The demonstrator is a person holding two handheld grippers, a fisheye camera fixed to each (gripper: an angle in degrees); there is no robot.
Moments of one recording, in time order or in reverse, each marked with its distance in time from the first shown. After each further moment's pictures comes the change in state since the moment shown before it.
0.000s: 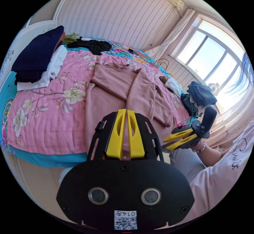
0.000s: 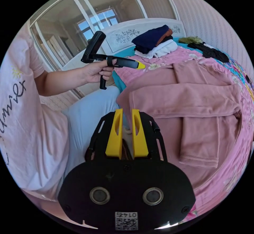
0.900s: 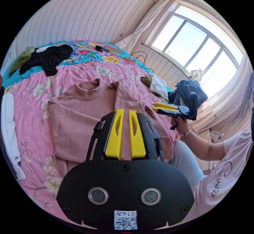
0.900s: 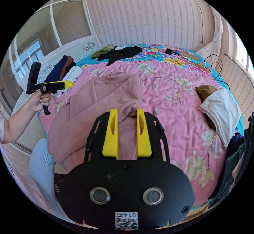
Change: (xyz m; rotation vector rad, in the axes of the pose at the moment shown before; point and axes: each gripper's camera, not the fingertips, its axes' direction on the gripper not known) left arm -0.022 -0.246 0.121 -0.136 0.245 0.260; right arm 0.185 -0.091 -0.152 0.193 0.606 0.528
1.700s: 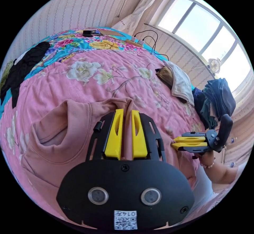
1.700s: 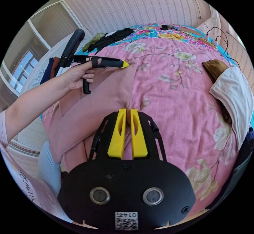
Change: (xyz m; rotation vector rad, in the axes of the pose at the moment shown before) left arm -0.044 -0.132 0.147 -0.136 -0.111 0.077; right arm 0.115 -0.060 0.026 -0.169 -0.091 0.120
